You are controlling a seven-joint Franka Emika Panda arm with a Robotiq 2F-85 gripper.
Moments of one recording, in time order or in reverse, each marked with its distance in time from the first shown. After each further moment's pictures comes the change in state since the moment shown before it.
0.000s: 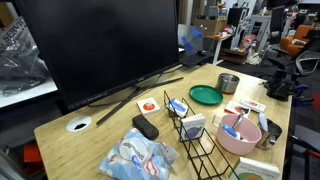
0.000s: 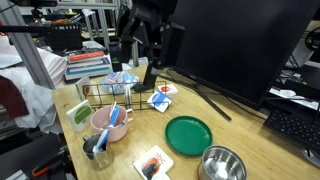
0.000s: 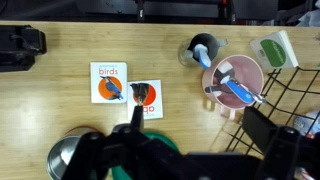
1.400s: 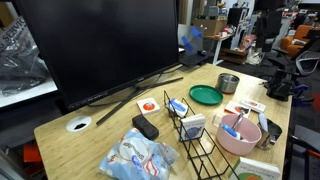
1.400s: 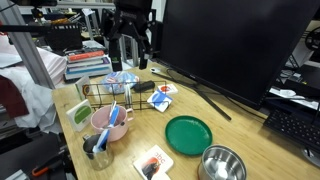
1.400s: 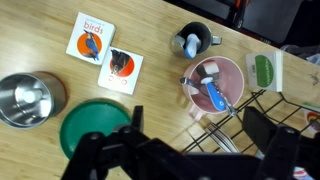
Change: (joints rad) arm 0.079 -0.019 0.130 -0.050 -0.017 0.096 -0.172
